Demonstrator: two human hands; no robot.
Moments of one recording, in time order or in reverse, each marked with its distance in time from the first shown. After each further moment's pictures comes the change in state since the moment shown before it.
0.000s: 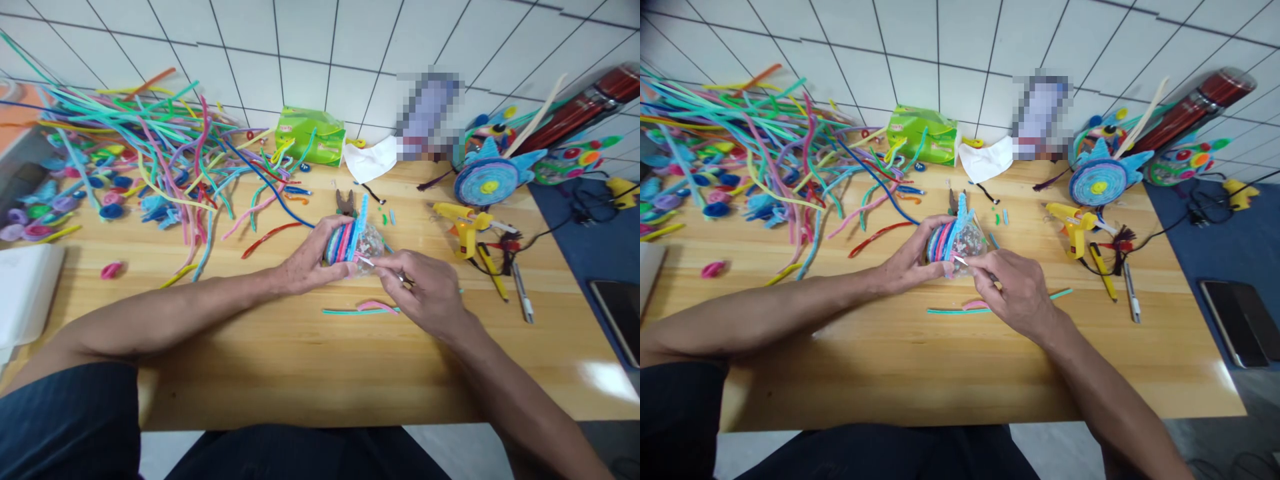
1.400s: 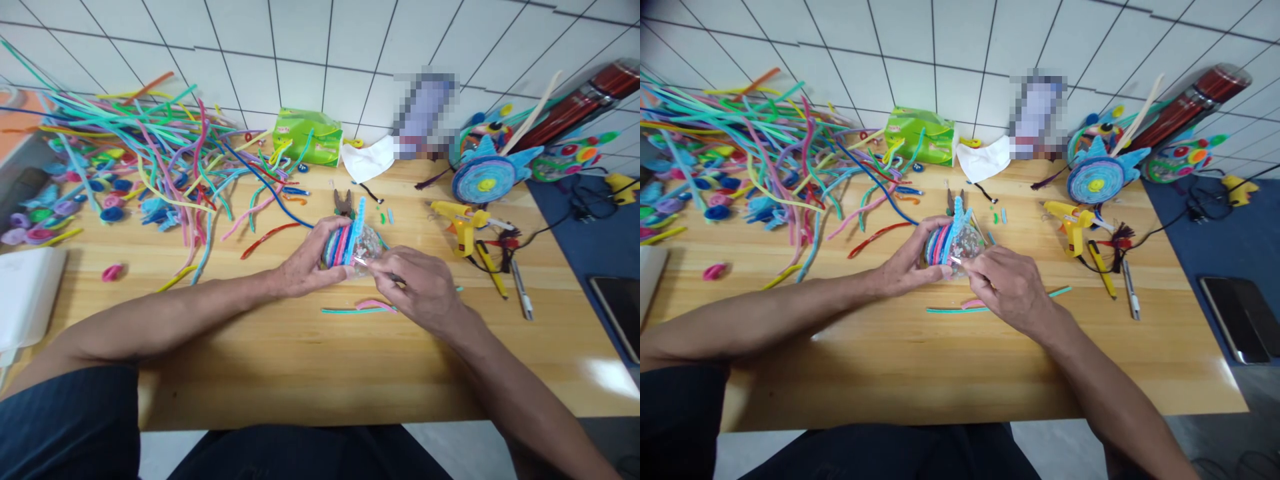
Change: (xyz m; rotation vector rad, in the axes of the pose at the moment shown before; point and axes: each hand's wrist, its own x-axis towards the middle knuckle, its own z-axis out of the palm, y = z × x) left_hand -0.003 -0.002 -0.001 0.041 -0.011 0.087; right_hand 0.007 0.001 0.001 0.008 -0.027 -0.099
